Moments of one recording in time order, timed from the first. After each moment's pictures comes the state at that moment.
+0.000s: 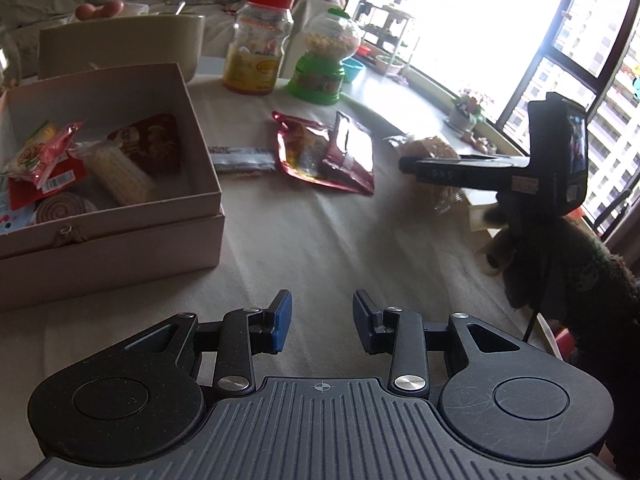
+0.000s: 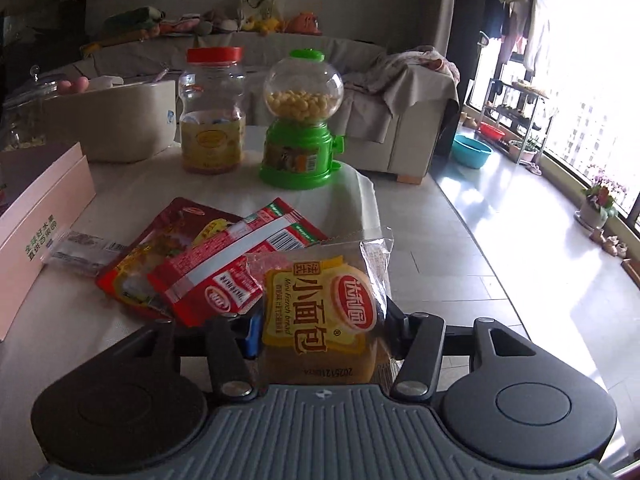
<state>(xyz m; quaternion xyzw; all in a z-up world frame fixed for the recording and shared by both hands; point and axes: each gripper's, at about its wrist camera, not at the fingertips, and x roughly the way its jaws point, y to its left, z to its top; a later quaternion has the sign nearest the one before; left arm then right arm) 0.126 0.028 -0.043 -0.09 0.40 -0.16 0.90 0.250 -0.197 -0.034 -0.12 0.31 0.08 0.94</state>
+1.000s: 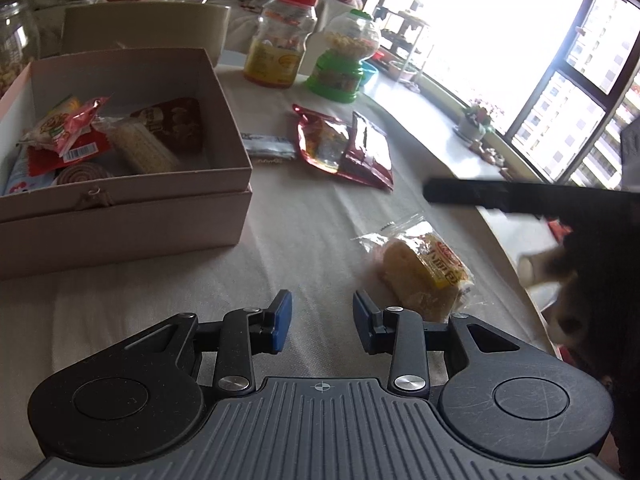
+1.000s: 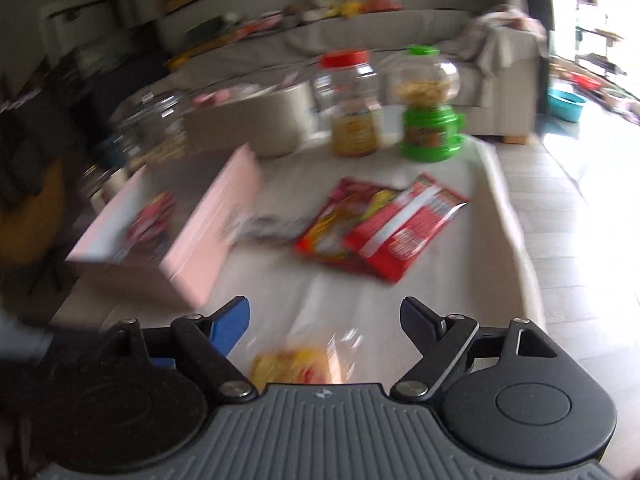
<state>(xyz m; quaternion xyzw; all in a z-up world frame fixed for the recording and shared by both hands) 0.121 0.042 -0.053 -0.12 0.40 -0.15 0.90 0.192 -0.178 -0.001 -0.01 0.37 0.22 0.90</state>
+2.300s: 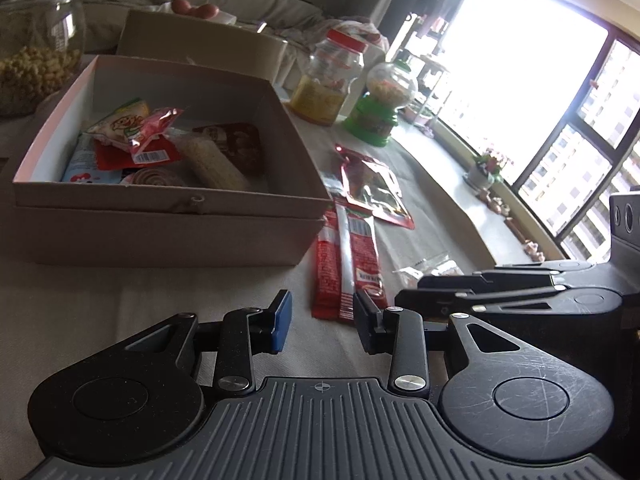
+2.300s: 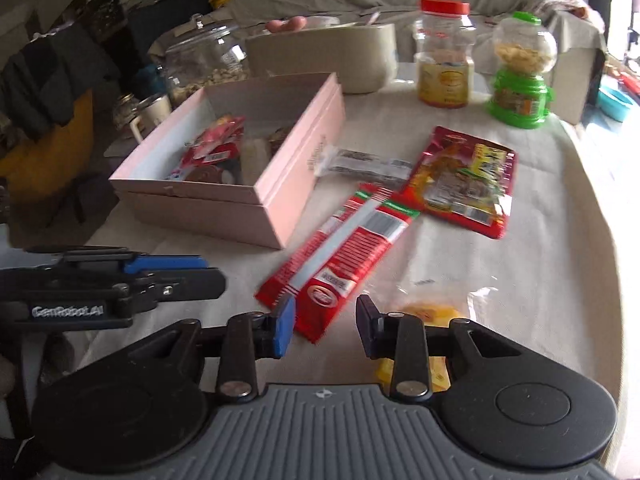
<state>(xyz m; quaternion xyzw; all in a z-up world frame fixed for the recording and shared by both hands) 0.101 0.086 -0.049 -0.17 0.36 -0.12 0.91 0.148 -0.110 -0.019 -0.08 0.42 0.28 0.86</state>
